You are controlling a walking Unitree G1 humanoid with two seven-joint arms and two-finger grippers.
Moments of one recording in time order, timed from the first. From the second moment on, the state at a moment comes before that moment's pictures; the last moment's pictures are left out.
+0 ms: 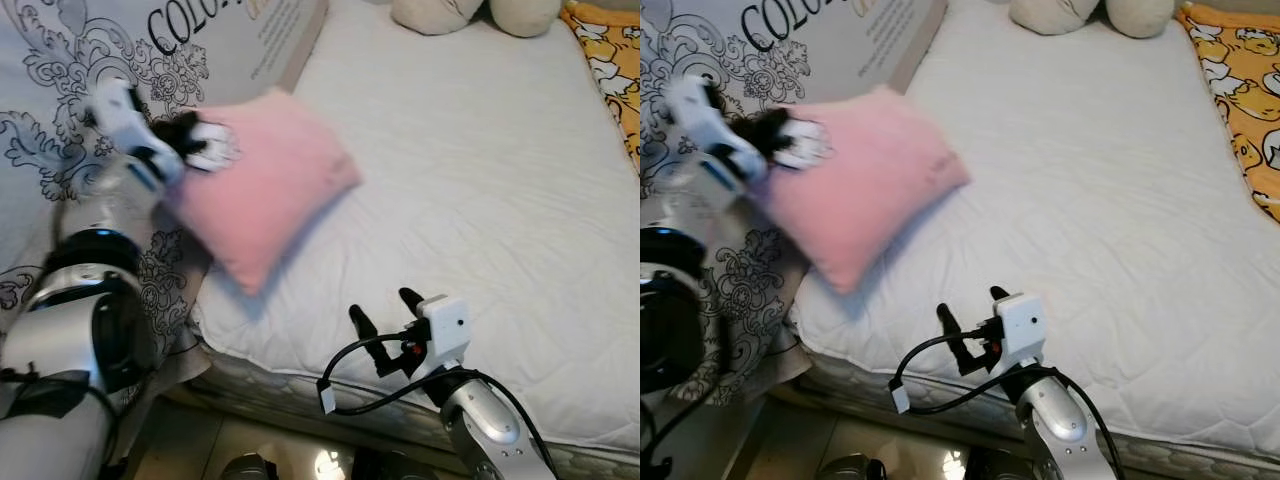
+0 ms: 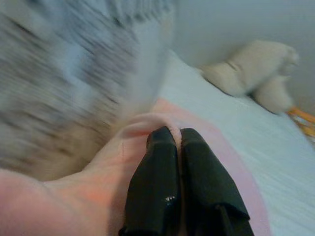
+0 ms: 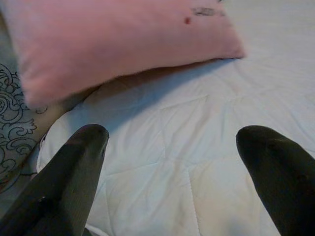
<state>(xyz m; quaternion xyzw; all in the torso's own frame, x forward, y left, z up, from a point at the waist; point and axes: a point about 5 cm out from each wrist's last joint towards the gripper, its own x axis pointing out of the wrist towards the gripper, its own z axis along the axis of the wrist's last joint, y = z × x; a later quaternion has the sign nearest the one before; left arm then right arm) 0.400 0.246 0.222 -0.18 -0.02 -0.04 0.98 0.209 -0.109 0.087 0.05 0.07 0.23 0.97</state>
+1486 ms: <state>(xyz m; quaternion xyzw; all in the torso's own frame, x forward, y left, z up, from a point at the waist) 0.335 0.161 0.137 -0.13 0.11 0.06 0.98 0.209 -0.109 0.080 0.04 0.08 0.24 0.97</state>
